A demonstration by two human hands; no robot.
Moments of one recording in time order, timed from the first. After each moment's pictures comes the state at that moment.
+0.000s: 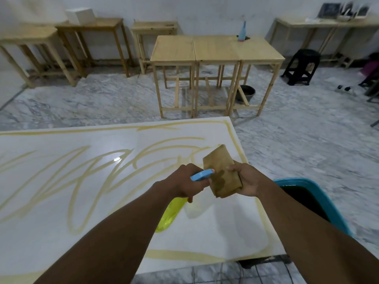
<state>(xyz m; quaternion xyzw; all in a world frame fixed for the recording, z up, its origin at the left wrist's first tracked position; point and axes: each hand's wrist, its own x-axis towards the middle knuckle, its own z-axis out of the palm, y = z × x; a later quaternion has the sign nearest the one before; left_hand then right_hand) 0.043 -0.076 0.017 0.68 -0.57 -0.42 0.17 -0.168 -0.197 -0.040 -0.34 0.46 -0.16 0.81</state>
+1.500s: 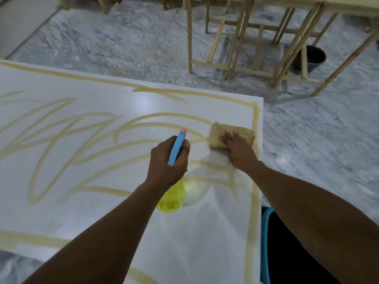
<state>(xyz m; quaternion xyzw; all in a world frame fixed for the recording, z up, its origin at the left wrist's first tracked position) 0.023 -0.211 -0.059 0.80 -0.29 -0.23 0.47 -0.108 -0.434 -0.202 -0.93 0.32 0.09 0.18</state>
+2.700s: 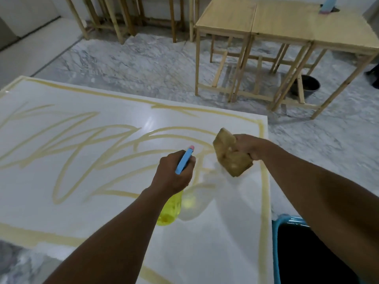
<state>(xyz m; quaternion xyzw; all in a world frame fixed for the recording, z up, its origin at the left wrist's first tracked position) 0.035 -0.149 -0.047 0.81 -0.36 -0.23 0.40 -0.083 -0.418 -0.081 -0.68 0.42 0.12 0.59</state>
